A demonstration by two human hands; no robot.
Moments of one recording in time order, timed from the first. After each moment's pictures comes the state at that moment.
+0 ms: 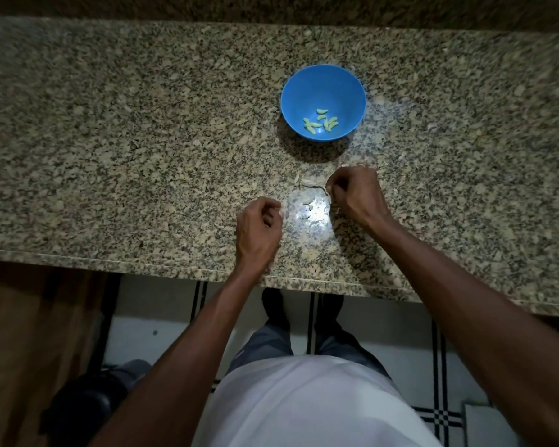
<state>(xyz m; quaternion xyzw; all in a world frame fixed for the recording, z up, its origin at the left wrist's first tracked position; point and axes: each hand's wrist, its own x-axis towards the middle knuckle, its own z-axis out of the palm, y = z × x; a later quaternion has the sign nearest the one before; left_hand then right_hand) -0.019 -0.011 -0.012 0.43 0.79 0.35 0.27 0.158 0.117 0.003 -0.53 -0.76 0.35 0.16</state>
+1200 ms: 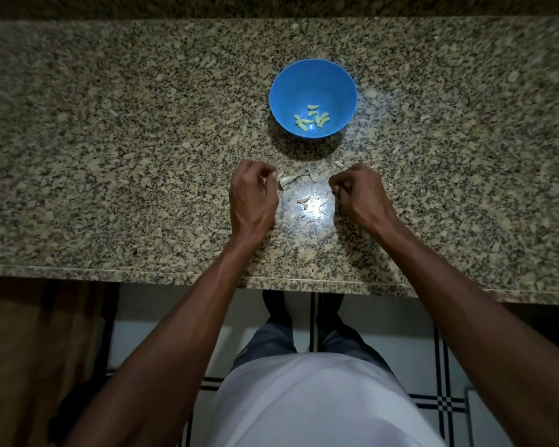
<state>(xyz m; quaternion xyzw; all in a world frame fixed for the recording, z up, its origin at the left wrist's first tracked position) -0.027 0.044 0.005 0.49 0.78 0.34 0.16 0.172 0.106 0.010 -0.53 -0.77 0.31 0.15</state>
